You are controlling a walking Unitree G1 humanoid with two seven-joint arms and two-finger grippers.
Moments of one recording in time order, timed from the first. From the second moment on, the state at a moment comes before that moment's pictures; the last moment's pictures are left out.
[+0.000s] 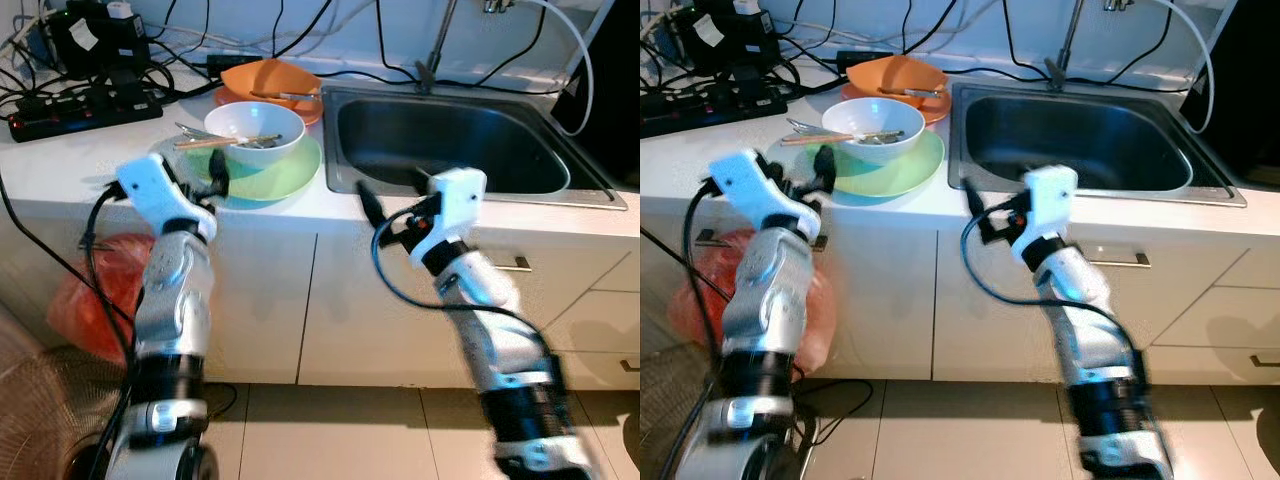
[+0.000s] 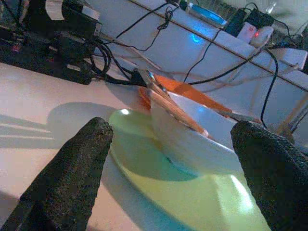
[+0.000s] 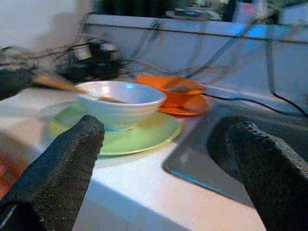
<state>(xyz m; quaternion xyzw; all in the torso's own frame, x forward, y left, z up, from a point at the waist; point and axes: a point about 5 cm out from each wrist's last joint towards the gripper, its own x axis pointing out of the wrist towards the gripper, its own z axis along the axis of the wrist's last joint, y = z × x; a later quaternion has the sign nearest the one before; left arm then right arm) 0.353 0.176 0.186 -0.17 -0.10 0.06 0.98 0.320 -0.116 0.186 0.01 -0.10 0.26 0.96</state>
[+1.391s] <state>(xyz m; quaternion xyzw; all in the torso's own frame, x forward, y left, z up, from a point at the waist) 0.378 0.180 0.200 -0.24 -0.15 0.05 0.96 0.271 -0.120 0.164 -0.02 -0.02 0.36 0.93</state>
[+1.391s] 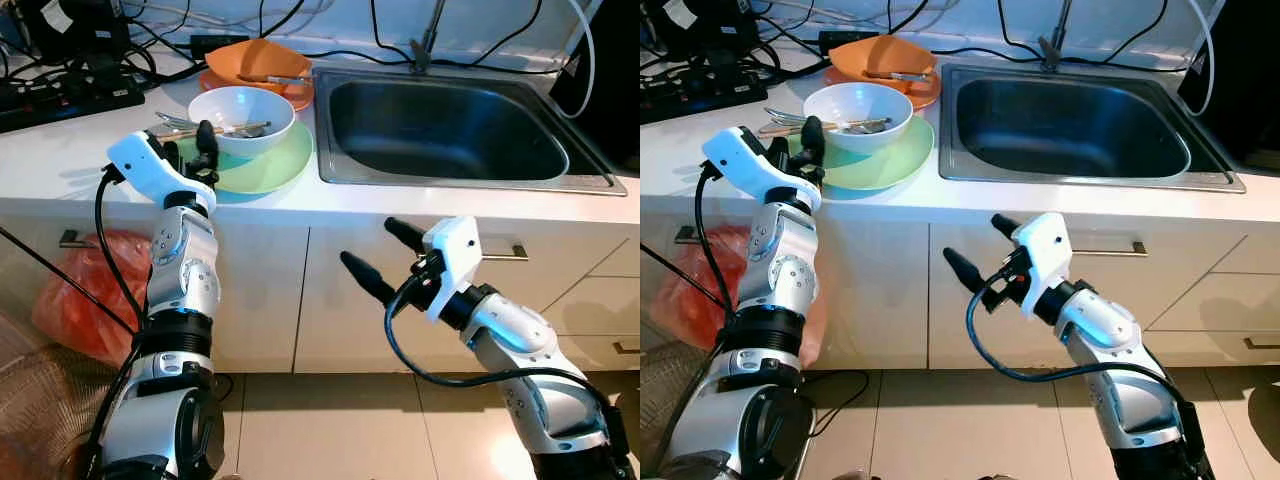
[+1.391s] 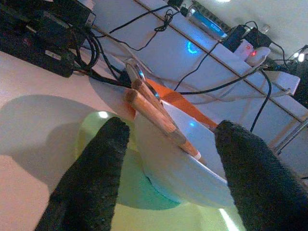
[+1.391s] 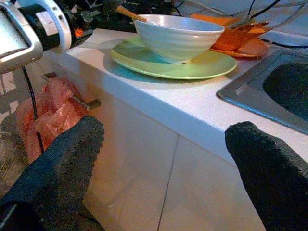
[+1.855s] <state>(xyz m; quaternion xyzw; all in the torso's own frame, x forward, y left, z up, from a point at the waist) 0.378 0.180 0.202 -0.25 -0.16 0.05 0.95 0.270 -0.120 0.161 -0.02 -0.01 0.36 0.93</state>
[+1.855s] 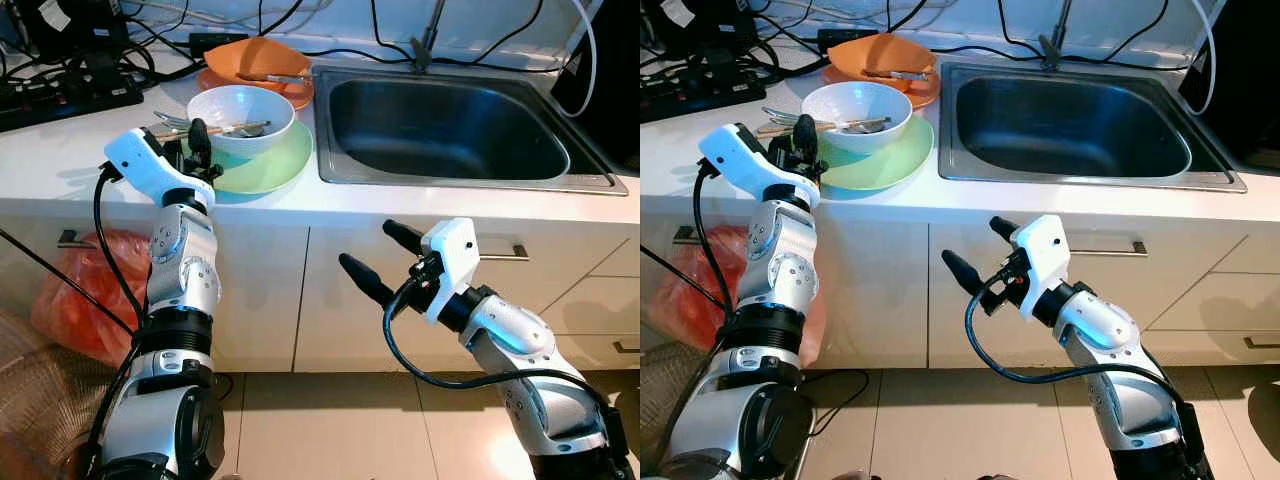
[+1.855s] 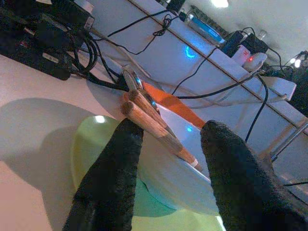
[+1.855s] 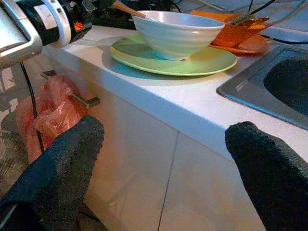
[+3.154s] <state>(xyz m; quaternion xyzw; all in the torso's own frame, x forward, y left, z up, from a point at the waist) 0.369 0.172 0.216 -0.20 -0.19 0.03 0.96 0.274 -0.117 0.157 -0.02 -0.01 0.35 0.94</state>
